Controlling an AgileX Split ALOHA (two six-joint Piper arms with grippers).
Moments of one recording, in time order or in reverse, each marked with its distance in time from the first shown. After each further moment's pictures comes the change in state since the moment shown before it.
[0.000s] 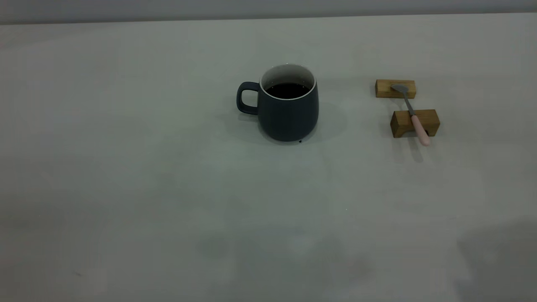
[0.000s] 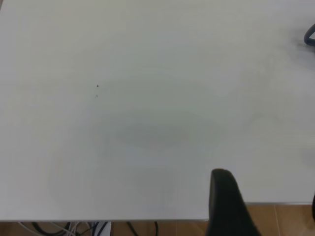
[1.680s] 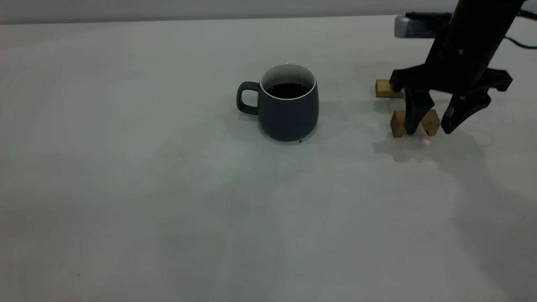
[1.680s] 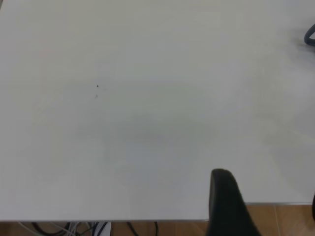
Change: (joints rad) left arm 0.000 0.000 0.000 0.000 0.000 0.000; right arm 0.151 1.379 -0.779 -0.267 -0.075 0.327
